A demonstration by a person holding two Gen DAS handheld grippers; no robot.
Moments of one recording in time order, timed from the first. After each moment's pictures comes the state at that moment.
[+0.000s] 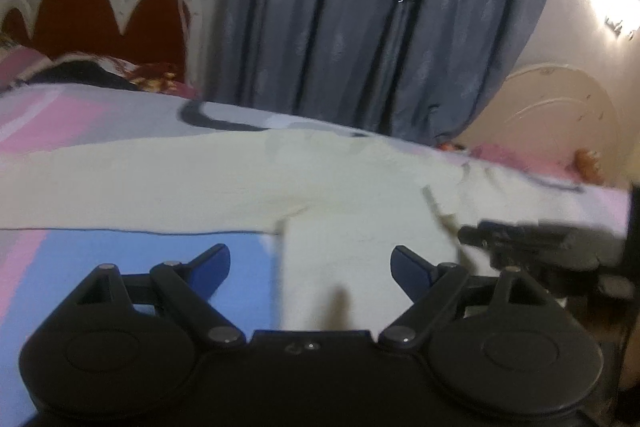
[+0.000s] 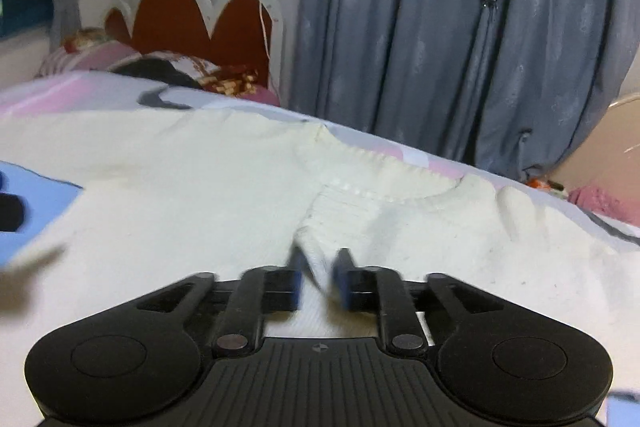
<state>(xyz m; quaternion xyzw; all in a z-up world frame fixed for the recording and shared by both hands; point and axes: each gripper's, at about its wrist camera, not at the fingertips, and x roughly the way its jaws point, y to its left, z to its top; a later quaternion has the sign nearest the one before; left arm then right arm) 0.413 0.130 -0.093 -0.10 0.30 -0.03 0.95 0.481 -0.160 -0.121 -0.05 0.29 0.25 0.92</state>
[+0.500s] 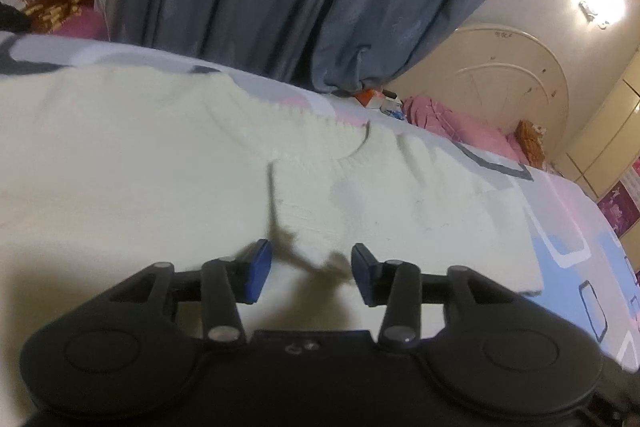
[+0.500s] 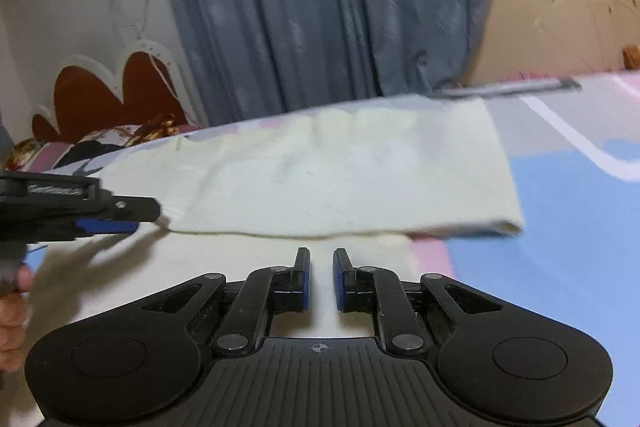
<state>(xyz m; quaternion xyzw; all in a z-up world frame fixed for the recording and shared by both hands) 0.529 0.026 -0.128 -0.15 0.39 -0.13 0.90 0.458 -0.309 -0.122 0.11 0.34 0.14 0.92</state>
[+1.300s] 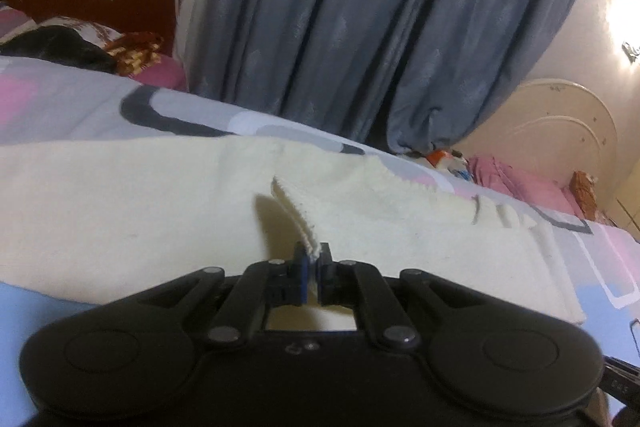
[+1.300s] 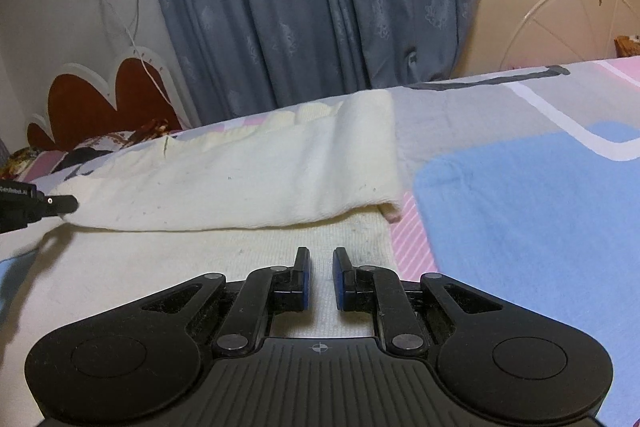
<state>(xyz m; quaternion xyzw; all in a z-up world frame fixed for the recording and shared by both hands) 0.500 0.118 -0.108 -0.14 0.32 -0.02 0.94 0.449 -0.309 -0.125 0.10 0.33 0.13 0.93</state>
